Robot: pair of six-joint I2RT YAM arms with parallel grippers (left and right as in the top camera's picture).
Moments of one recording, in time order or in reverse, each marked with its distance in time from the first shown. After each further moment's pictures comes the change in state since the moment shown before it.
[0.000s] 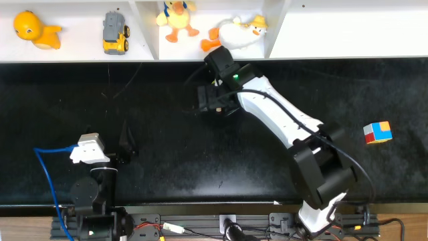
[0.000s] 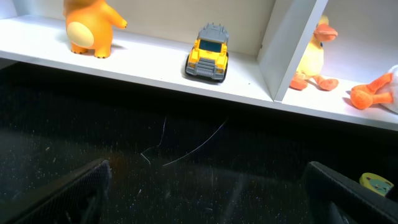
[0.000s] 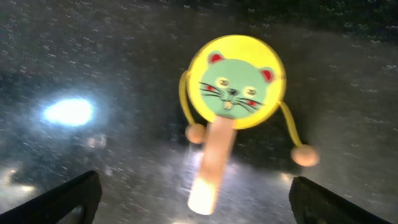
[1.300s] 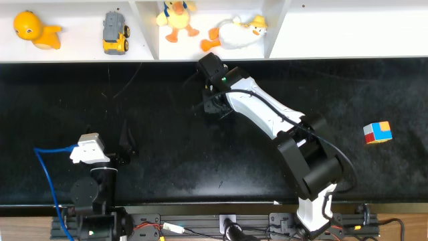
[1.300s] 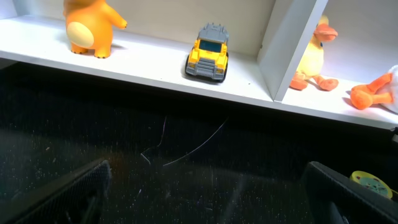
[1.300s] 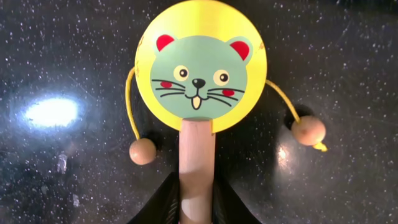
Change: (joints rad) left arm 0.000 0.000 0.000 0.000 0.000 0.000; right arm 0.028 0.088 0.019 -0.006 0.070 0.055
